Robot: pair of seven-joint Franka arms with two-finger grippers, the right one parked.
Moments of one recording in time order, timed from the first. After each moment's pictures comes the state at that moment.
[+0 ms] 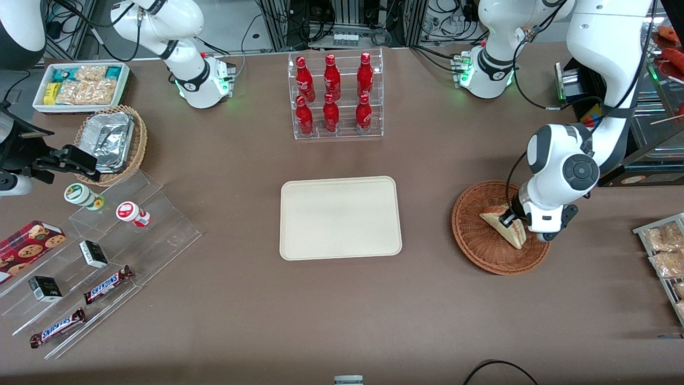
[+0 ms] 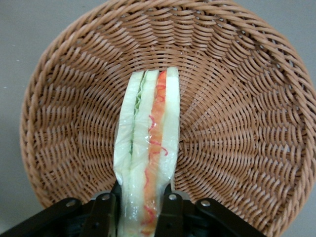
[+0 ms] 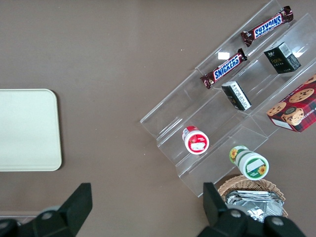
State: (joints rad) arm 0.06 0.28 -0.16 -2.14 0.06 2.33 -0.87
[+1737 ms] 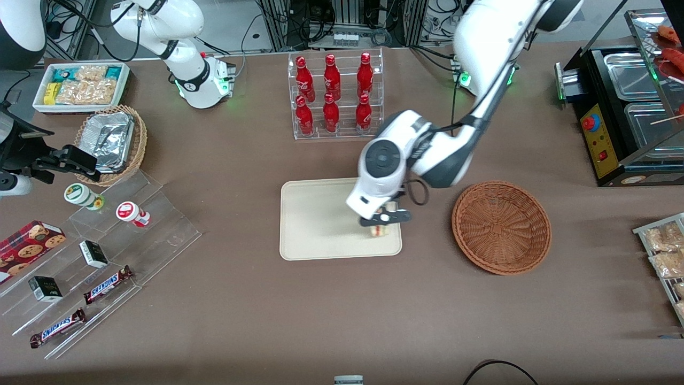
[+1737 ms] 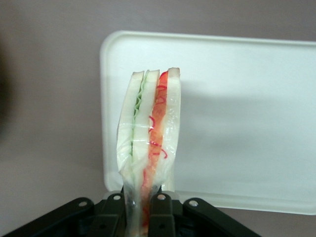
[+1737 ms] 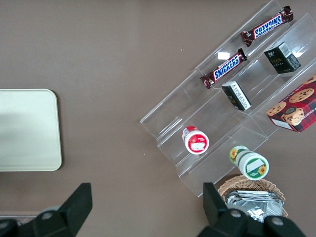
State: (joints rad) arm -0.55 0.63 -0.21 -1.44 0.06 1.93 -0.86
